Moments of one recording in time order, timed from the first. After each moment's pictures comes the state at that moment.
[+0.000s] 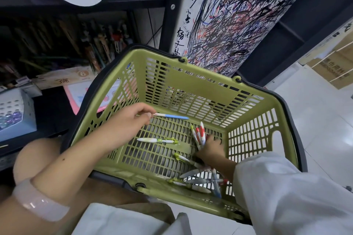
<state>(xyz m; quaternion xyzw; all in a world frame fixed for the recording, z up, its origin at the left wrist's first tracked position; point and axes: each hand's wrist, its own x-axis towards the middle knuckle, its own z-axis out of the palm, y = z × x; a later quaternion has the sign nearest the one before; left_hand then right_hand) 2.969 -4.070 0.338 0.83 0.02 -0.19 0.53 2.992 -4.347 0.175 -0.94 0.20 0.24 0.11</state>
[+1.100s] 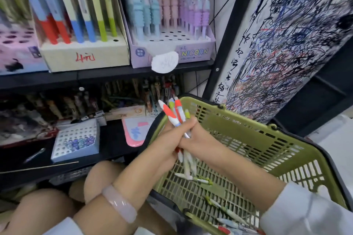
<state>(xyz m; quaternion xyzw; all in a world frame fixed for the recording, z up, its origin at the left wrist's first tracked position) 2.969 -4.075 0.388 0.51 0.20 -0.06 0.84 2.986 -4.162 0.407 -0.75 -0.23 0.24 0.57</state>
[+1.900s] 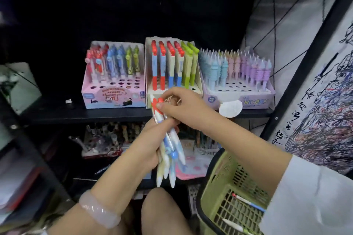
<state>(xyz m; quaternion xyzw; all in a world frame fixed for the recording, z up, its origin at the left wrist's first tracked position) 2.910 -3.912 0.469 0.54 0.18 0.13 0.81 2.988 -3.989 0.524 -0.80 -0.42 0.08 0.42</state>
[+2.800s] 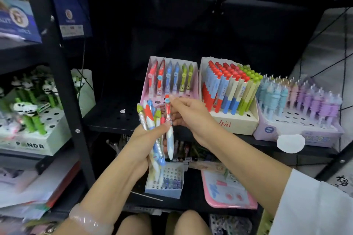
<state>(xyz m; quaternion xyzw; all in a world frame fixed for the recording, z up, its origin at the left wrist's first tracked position) 2.858 -3.790 0.469 0.52 0.22 0.24 0.79 2.969 -3.860 0.513 -0.66 -0.35 0.25 0.62</state>
